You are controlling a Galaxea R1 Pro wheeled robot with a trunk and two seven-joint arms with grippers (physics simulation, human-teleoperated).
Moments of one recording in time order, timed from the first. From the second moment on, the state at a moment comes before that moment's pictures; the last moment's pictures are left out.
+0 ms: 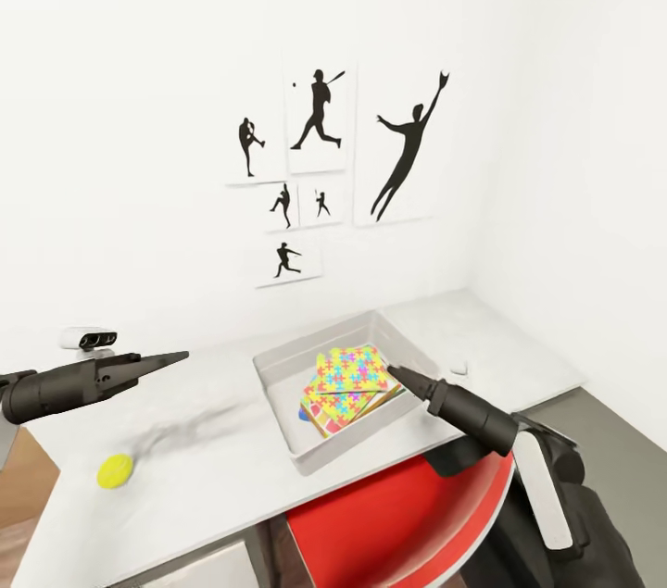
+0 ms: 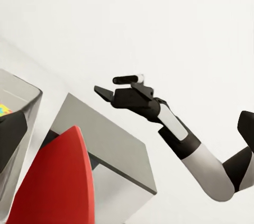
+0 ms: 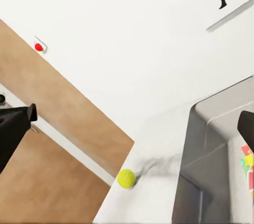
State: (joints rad) left arm -0.47 0.41 0.29 -1.44 0.36 1.01 -1.57; right arm -0.34 -0.01 -0.17 -1.46 -0.49 0.73 0.92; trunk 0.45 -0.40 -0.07
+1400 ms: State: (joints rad) left arm -0.47 0.41 0.29 -1.44 0.36 1.01 -1.57; right arm -0.33 0.00 -0.16 -1.45 -0.48 0.71 0.90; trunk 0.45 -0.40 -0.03
